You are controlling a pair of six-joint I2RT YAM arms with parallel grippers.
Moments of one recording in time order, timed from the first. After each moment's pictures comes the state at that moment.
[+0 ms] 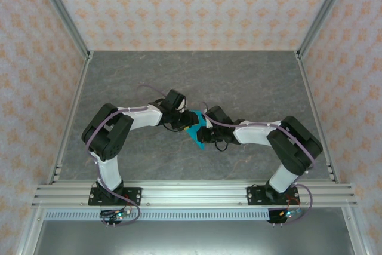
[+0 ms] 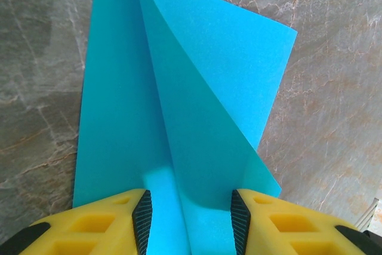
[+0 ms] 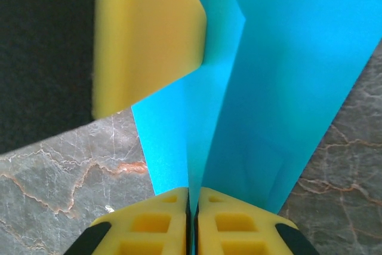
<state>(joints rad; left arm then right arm) -0.54 1.85 1.01 -0.17 0.42 -0.89 0.72 1.65 0.73 -0.04 -0.28 0.59</state>
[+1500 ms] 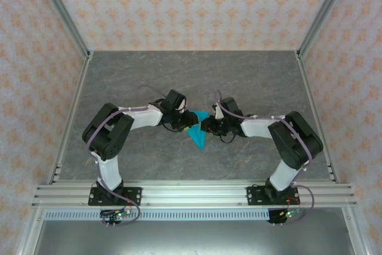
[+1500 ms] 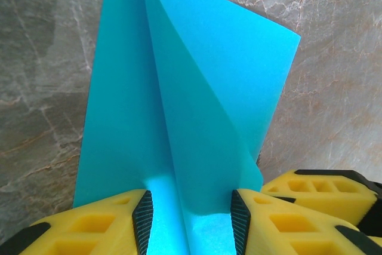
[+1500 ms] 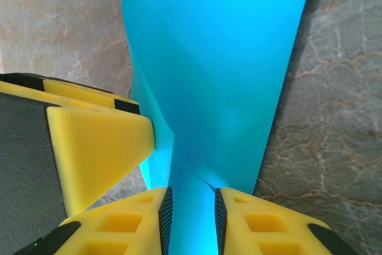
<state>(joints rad) -0.54 1.86 1.01 -0.17 0.42 -0.89 0.54 1.69 0.72 0.08 -0.52 0.75</state>
